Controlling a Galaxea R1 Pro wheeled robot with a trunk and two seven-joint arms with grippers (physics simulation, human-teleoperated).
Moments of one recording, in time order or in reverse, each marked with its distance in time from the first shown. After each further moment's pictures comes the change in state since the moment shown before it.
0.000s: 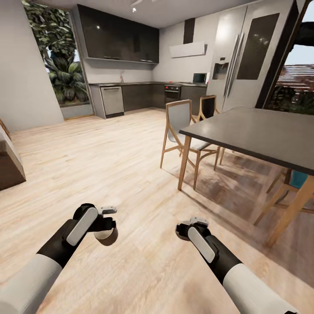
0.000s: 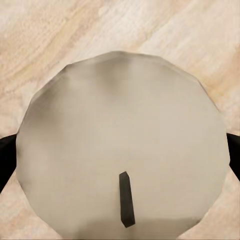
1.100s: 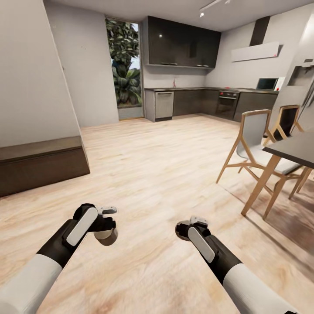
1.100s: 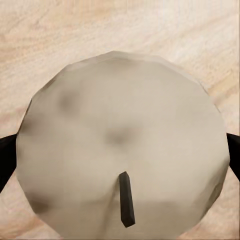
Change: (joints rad) left arm 0.000 0.000 -0.001 -0.001 -0.001 0.000 0.002; right arm 0.000 0.000 0.000 0.000 0.000 0.000 0.000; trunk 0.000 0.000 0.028
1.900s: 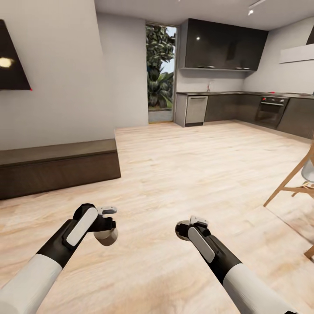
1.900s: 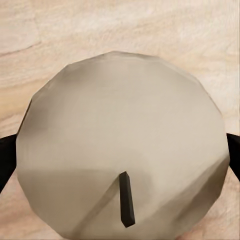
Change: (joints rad) left arm 0.000 0.000 0.001 0.001 0.001 0.000 0.000; right arm 0.000 0.000 0.000 0.000 0.000 0.000 0.000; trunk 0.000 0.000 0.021
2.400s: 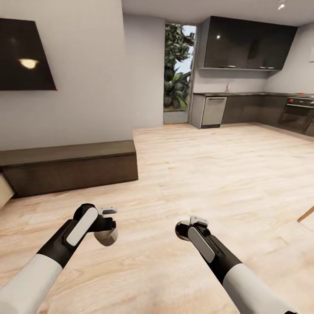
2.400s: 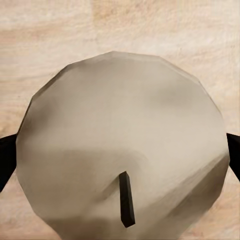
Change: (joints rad) left arm 0.000 -0.001 -0.001 0.001 0.002 0.000 0.001; right arm 0.000 0.001 0.000 0.000 0.000 0.000 0.000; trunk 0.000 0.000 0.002
